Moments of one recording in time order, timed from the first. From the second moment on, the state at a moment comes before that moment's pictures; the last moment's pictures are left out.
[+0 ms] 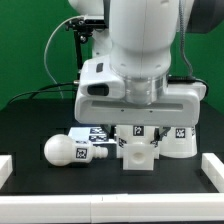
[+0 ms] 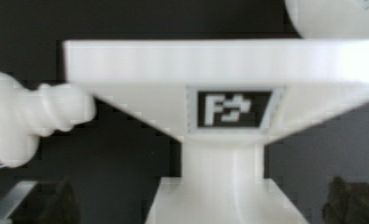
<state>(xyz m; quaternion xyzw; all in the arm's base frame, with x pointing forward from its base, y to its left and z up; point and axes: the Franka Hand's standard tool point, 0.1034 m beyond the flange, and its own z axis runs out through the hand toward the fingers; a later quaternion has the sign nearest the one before) 0.530 0.013 0.061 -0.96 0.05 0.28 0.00</state>
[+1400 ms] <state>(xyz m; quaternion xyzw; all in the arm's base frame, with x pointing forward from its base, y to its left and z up) 0.532 0.033 0.060 -0.89 0.03 0.45 0.00</state>
